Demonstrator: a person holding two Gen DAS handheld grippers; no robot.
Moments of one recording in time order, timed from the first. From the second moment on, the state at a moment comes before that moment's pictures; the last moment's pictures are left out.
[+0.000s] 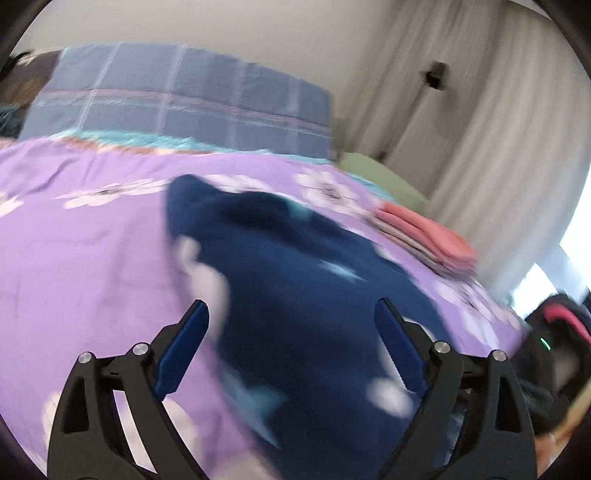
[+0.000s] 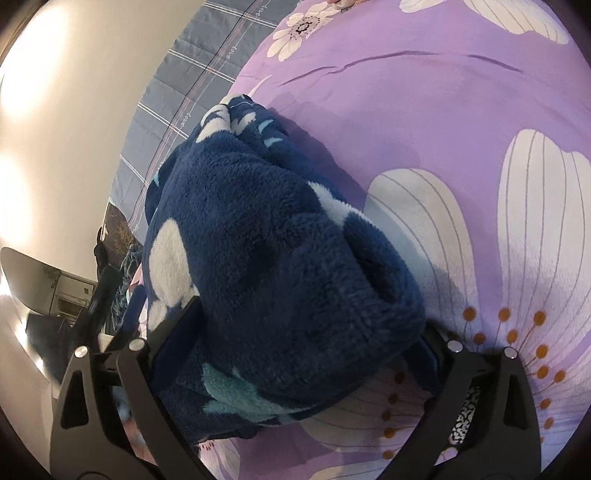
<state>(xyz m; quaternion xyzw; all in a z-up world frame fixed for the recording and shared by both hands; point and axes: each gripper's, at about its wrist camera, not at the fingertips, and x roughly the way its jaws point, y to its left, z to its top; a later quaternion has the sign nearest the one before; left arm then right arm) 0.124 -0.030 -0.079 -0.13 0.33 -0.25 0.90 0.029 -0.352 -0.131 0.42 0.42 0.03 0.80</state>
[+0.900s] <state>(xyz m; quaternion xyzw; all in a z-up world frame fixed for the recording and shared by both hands) 0.212 -0.031 -0.065 -0.15 0.34 -0.33 0.87 0.028 -0.310 -0.071 0.21 0.35 0.04 0.91</state>
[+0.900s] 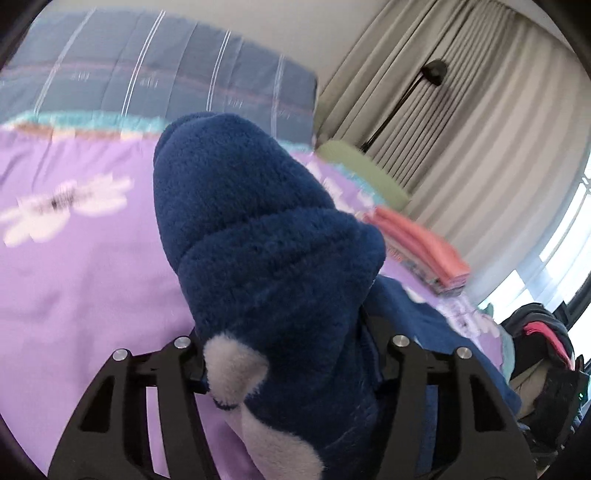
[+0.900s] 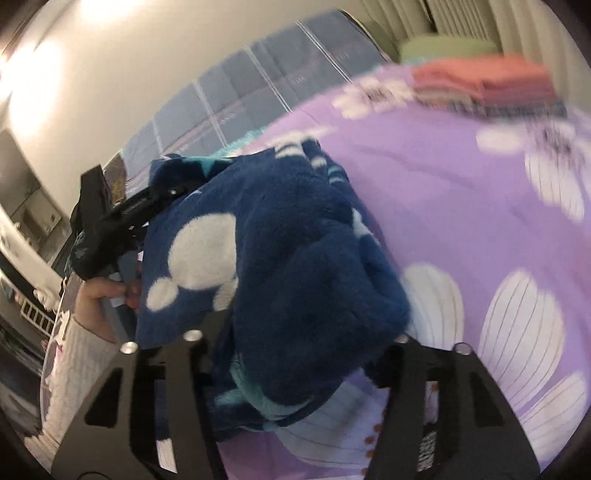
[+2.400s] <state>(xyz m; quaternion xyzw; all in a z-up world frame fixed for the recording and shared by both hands) 0.321 0.209 -0.080 -0.14 0.31 0.09 0.93 0.439 -0.140 -0.077 0.14 0.41 0.24 0.87</state>
